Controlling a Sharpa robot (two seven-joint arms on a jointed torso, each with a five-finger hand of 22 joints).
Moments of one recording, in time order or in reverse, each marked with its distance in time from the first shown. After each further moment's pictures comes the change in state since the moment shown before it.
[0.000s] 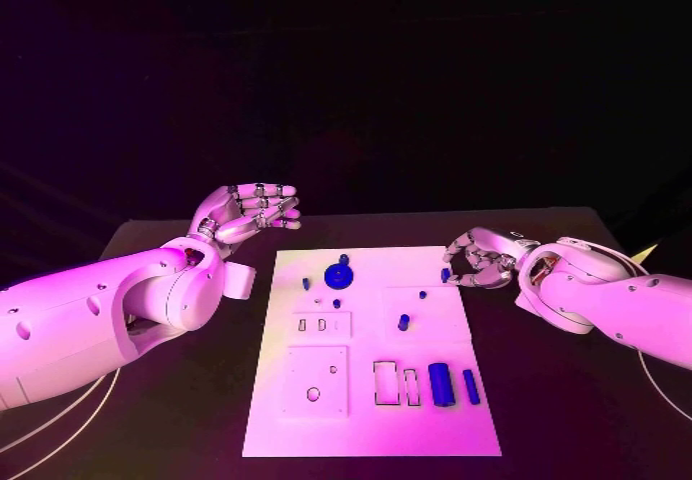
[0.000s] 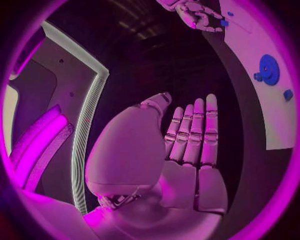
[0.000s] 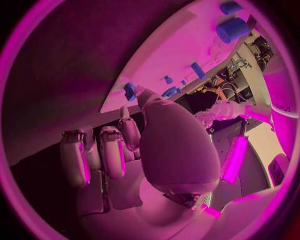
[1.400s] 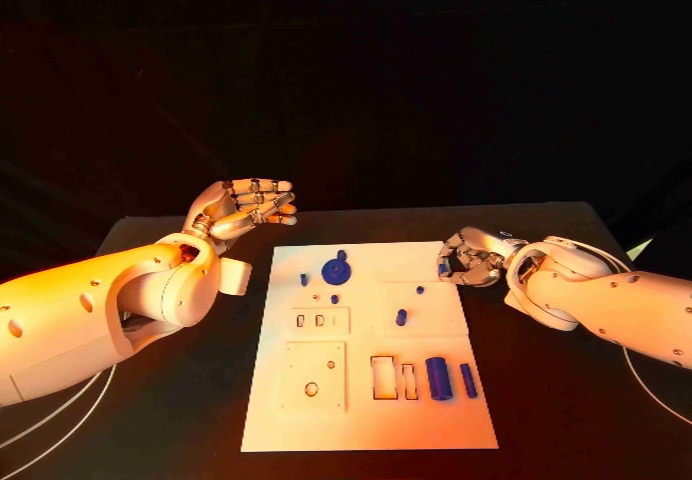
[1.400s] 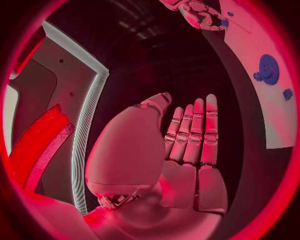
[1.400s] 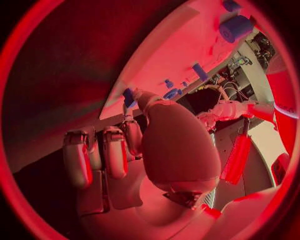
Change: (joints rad) left arm 0.000 -0.006 0.000 0.003 0.001 0.000 -0.003; left_hand 0.000 0.000 0.000 0.000 0.000 0.000 0.000 0.000 0.000 0.000 0.000 0.000 0.000 0.000 0.000 0.000 0.001 0.000 -0.003 0.003 0.001 0.001; right arm -0.019 0.034 0.000 -0.021 0.017 -0.002 -0.022; right_hand -0.017 0.049 0.107 -0.033 -0.003 0.111 -0.051 0.104 0.019 0.054 -0.040 0.031 0.008 0.000 -0.047 0.000 -0.001 0.000 0.002 -0.038 0.017 0.000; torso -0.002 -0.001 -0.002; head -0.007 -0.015
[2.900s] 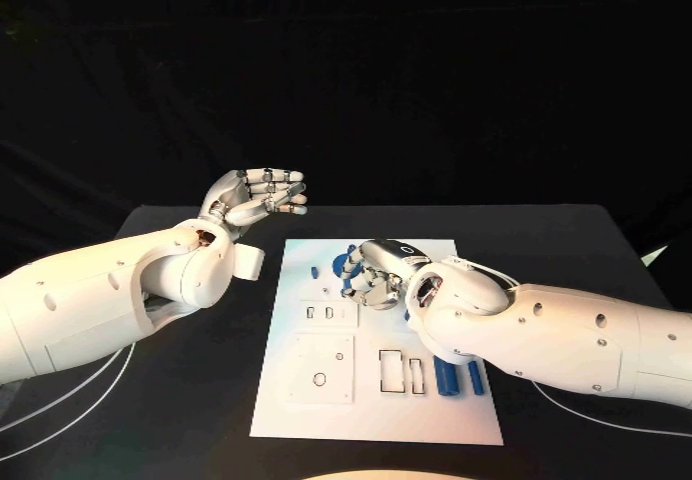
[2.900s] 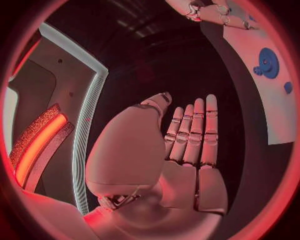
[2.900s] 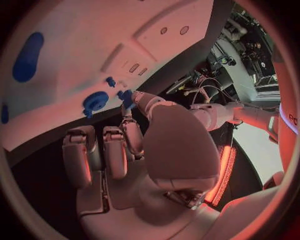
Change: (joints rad) left arm 0.000 0.027 -0.001 -0.052 0.001 0.002 -0.009; left_hand 0.000 0.000 0.003 -0.003 -0.004 0.000 0.000 0.000 0.000 0.000 0.000 0.000 0.000 0.000 0.000 0.000 0.003 0.000 -0.007 0.000 0.006 0.003; right arm -0.025 0.275 -0.005 0.245 -0.119 -0.104 -0.324; right_hand -0.044 0.014 0.067 -0.029 0.046 -0.037 0.013 0.001 -0.001 -0.009 0.002 -0.016 0.000 0.000 0.000 0.000 0.000 0.000 -0.004 -0.003 -0.001 0.000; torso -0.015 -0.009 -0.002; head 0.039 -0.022
